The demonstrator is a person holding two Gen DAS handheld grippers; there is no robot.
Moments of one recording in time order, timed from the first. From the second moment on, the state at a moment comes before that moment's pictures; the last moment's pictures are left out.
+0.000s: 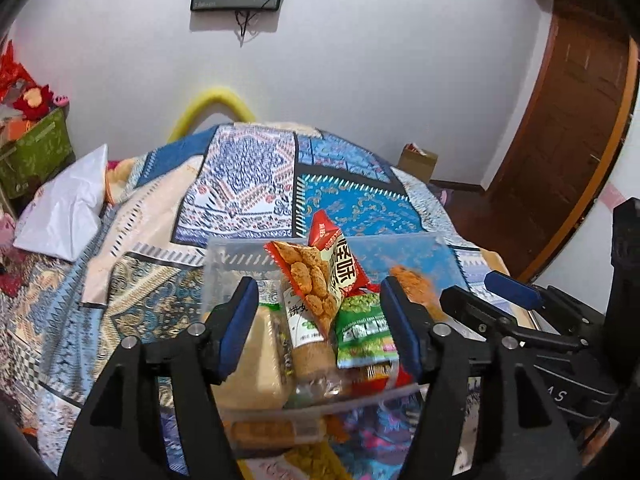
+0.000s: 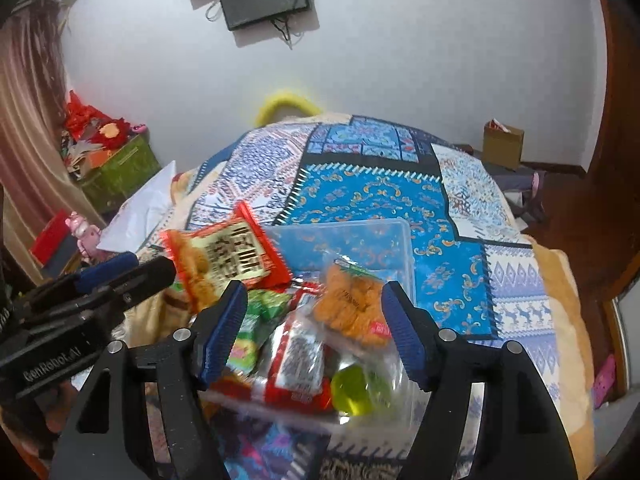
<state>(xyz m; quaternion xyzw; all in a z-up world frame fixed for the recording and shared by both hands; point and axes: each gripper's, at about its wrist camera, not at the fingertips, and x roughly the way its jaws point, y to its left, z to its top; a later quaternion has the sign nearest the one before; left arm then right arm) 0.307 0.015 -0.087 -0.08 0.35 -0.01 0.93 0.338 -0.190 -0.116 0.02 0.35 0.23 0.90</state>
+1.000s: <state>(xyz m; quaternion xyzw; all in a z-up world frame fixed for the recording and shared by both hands) 0.213 0.061 -0.215 -0.03 0.50 0.00 0.87 0.248 -0.163 -0.184 -0.01 0.43 0.26 0.86</state>
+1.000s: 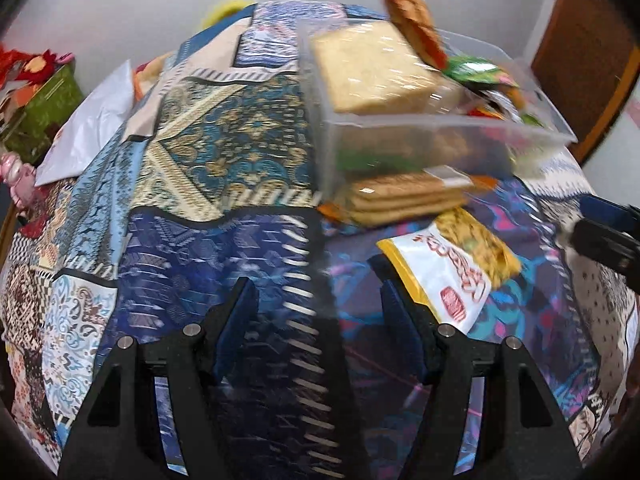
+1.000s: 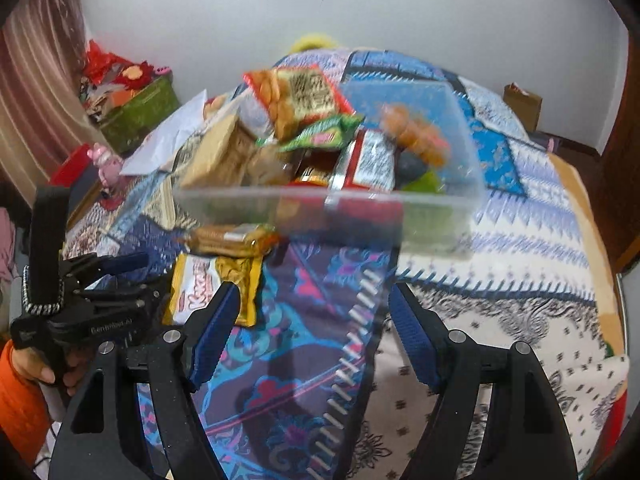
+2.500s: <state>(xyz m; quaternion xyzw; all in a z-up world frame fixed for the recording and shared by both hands) 0.251 0.038 -0.200 -0.08 0.47 -0.12 0.87 0.241 -0.165 -0.208 -0.06 0.46 0.26 0.85</state>
